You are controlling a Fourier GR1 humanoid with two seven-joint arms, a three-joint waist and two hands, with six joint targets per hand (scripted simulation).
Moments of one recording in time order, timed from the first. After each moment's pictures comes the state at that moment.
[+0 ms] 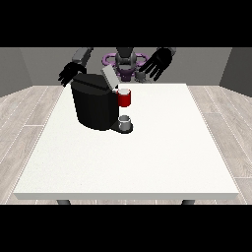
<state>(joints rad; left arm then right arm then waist) -1.01 0.30 0.16 -0.66 -0.62 -0.20 -0.16 -0.19 -0.05 -0.12 -1.28 -0.07 -0.17 -0.12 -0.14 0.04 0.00</state>
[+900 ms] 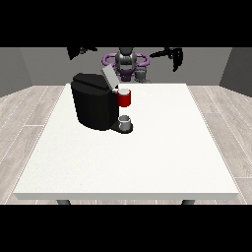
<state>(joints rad) -0.62 0.10 0.36 -0.72 -0.29 -0.25 -0.24 -0.13 -0.15 -0.08 -1.42 -0.07 -0.05 -0.01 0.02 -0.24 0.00</state>
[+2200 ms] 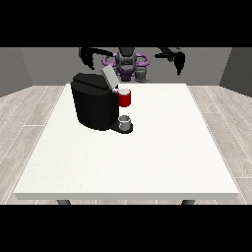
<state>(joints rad) -0.33 0.01 0.22 -1.20 -0.04 -0.28 -0.09 -0.39 -0.18 -0.09 -1.30 -0.07 0.05 0.02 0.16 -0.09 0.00</state>
